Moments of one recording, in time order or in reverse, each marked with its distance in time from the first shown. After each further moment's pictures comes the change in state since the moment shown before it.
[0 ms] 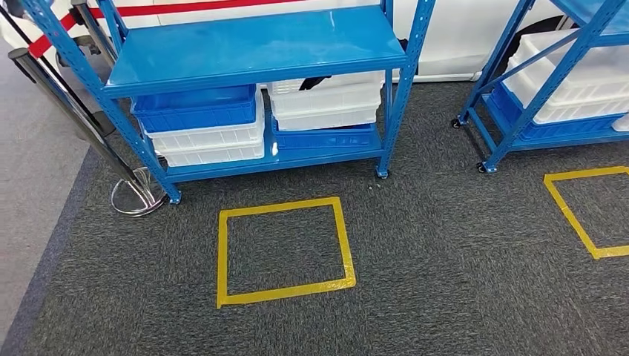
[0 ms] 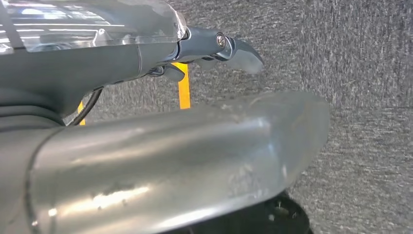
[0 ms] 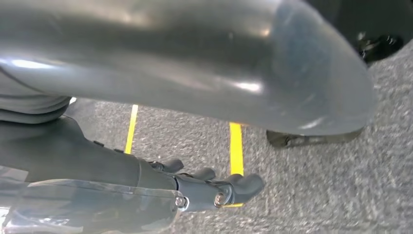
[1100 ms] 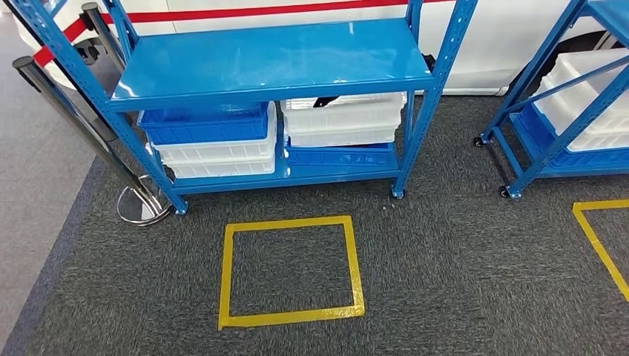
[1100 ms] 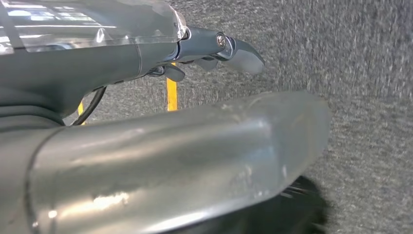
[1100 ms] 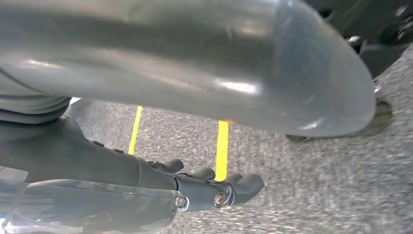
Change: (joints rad) left arm 0.013 -0.016 0.005 0.000 -0.021 -0.014 0.025; right arm 0.021 -0.003 -0.030 -0.001 0.032 -0.003 0.032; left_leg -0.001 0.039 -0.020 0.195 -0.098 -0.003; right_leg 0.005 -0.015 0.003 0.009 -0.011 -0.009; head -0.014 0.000
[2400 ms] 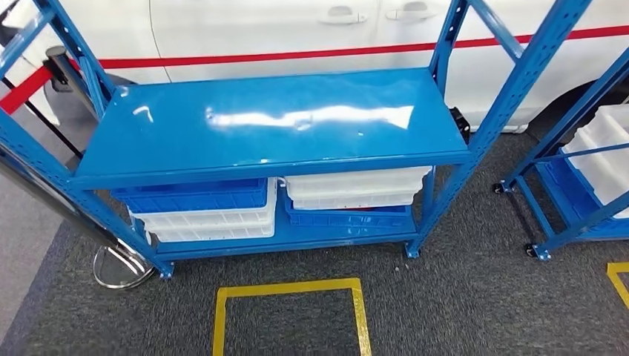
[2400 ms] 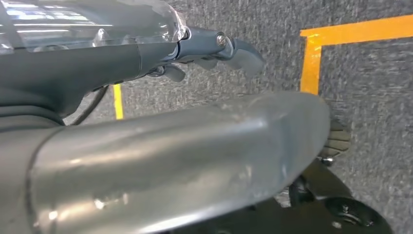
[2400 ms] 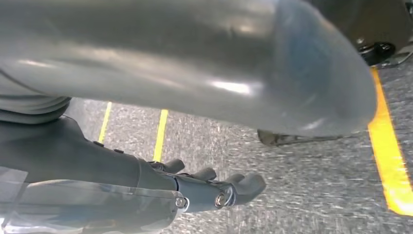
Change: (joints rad) left arm 0.020 -0.002 0.012 0.000 -0.015 0.001 0.002; right arm 0.006 0.001 -0.022 0.000 0.029 0.003 0.000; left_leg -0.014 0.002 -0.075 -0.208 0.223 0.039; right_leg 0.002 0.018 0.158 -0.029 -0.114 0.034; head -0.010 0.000
